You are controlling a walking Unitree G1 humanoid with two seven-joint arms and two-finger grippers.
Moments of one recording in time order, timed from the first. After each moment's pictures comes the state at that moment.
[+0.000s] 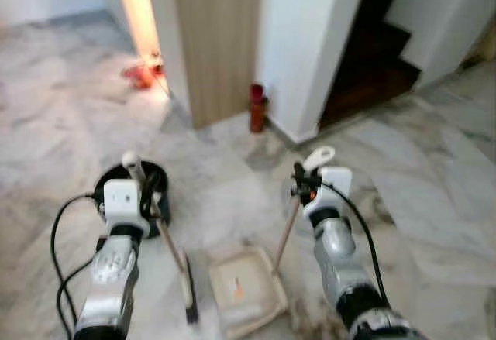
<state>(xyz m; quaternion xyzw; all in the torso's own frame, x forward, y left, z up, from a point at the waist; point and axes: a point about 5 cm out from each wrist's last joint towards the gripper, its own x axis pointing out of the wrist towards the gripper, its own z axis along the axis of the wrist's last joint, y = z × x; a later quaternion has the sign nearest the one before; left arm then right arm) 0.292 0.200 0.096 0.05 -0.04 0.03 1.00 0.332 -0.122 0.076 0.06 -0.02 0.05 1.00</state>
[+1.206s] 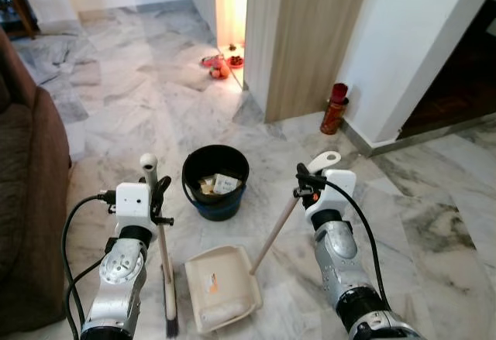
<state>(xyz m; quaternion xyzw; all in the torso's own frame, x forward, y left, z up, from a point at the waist) 0.291 0.192 0.094 0.05 -0.03 0.01 1.00 0.329 -0.125 0.073 0.07 -0.01 0.05 1.00</state>
